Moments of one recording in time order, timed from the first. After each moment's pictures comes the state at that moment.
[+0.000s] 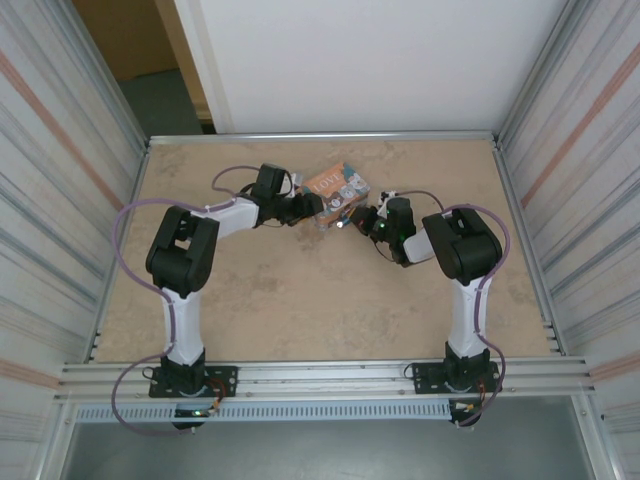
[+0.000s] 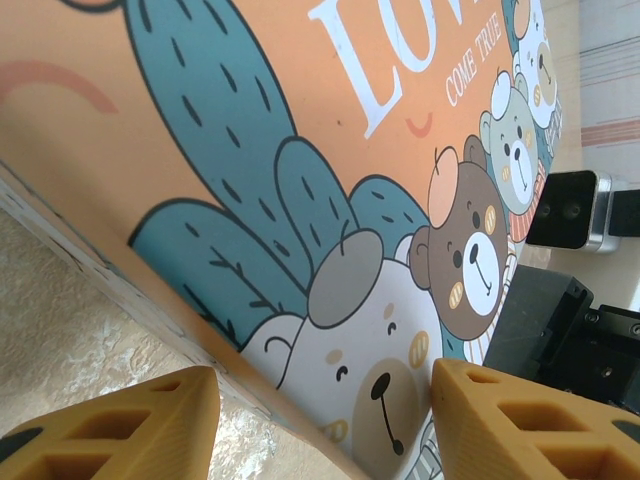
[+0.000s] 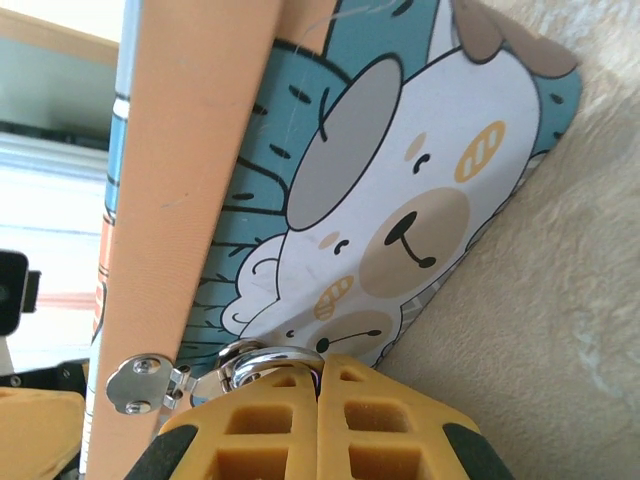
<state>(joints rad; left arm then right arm) -0.41 2.03 1.30 -0.08 0.52 -0.65 0.34 2.09 0.83 0.87 -0.40 1.07</state>
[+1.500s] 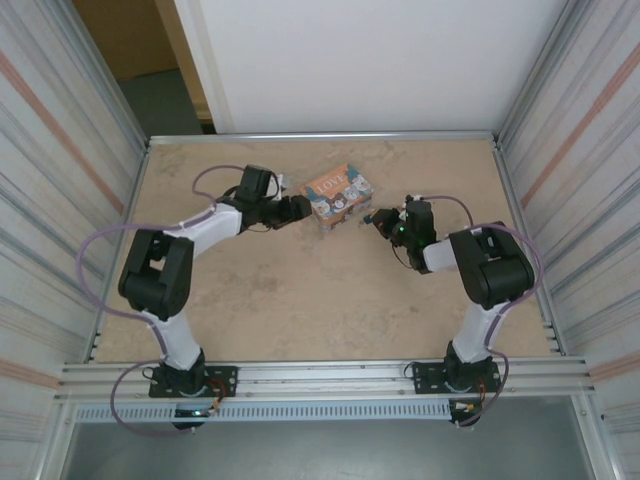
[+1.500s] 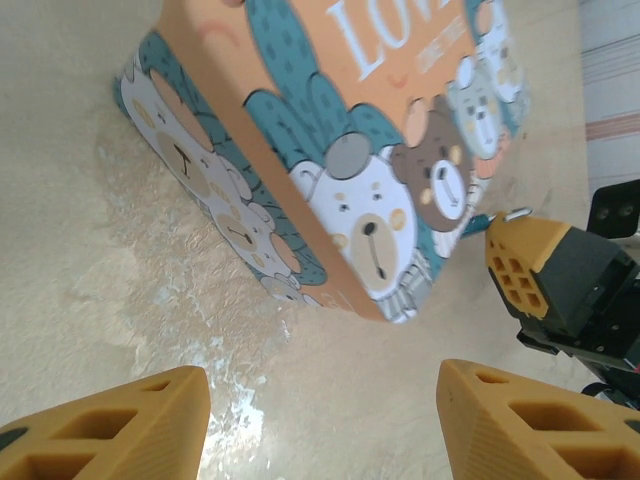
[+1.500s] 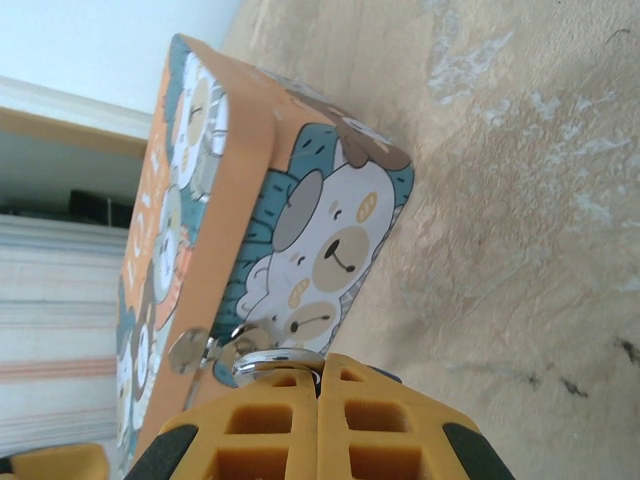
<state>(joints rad) -0.39 1.77 1.16 -0.18 0.46 -0.60 0.27 1.81 0.66 0.71 -0.28 1.03</state>
